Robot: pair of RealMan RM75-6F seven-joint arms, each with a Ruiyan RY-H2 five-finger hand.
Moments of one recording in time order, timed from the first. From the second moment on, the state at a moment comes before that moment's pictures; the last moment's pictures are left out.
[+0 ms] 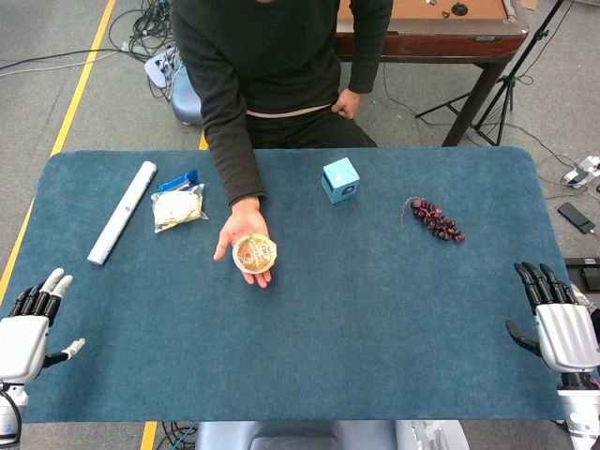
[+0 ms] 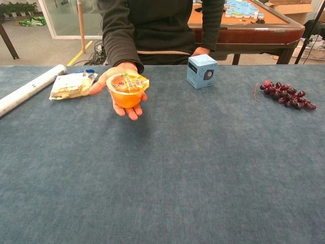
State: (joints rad) left arm -0.10 -1.15 -0.05 -1.59 1.51 1.50 0.10; right arm 0.06 -1.12 0.06 -1.62 -1.50 1.49 -0.12
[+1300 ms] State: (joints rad) left arm -0.68 -1.16 -0.18 -1.56 1.61 0.95 -0.10; right arm 0.05 -1.06 0.05 -1.75 -1.57 1.53 -0.19
